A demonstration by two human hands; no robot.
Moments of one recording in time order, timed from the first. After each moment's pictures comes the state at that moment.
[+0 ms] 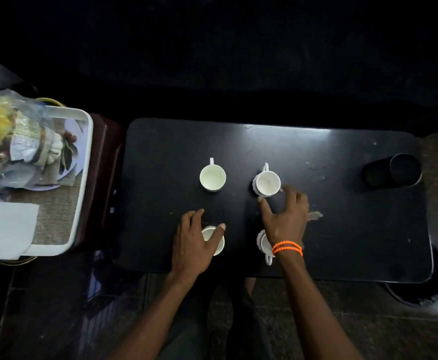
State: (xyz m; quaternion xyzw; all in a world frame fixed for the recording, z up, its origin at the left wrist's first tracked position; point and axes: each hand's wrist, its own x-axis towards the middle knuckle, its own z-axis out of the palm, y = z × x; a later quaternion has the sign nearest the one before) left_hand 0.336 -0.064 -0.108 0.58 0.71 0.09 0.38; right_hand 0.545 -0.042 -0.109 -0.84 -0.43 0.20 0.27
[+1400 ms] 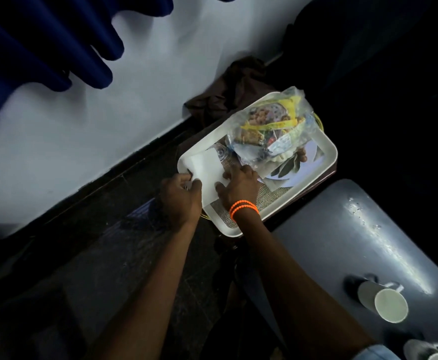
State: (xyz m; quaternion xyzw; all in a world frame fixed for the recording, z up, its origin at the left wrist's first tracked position) left_hand -0.034 -0.035 -0.085 0.05 0.91 0.37 0.16; right_hand 0.041 0.065 -0.103 -0.49 -0.79 0.37 0.00
